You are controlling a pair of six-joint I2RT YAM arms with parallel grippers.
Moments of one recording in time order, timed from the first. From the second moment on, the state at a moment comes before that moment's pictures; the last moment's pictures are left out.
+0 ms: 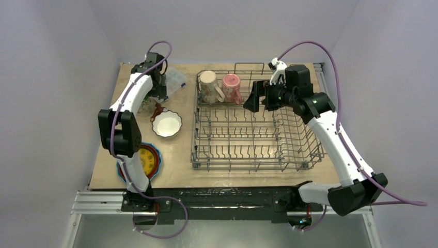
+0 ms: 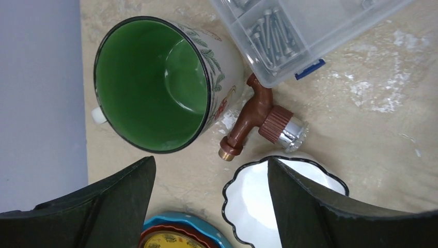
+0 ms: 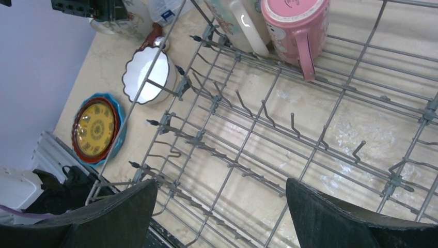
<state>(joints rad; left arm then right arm) -0.11 1.89 1.72 -0.92 -0.45 -0.16 0.35 1.26 1.41 -0.76 -0.36 0.26</state>
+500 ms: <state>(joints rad) -0.03 2.03 1.74 -0.89 -0.37 -0.12 0.35 1.32 1.43 -0.80 -0.32 0.26</state>
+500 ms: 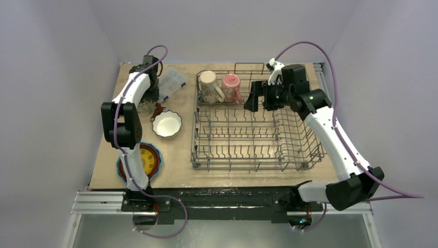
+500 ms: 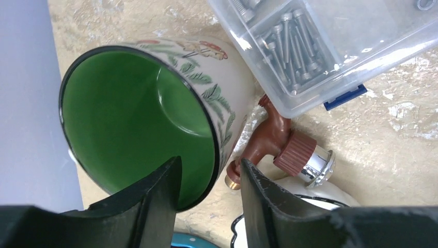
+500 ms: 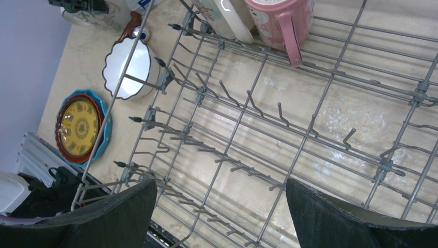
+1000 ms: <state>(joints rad) -0.04 2.07 1.77 -0.86 -0.32 -0.06 0.35 1.28 1.44 -0.82 -0.30 0.26</state>
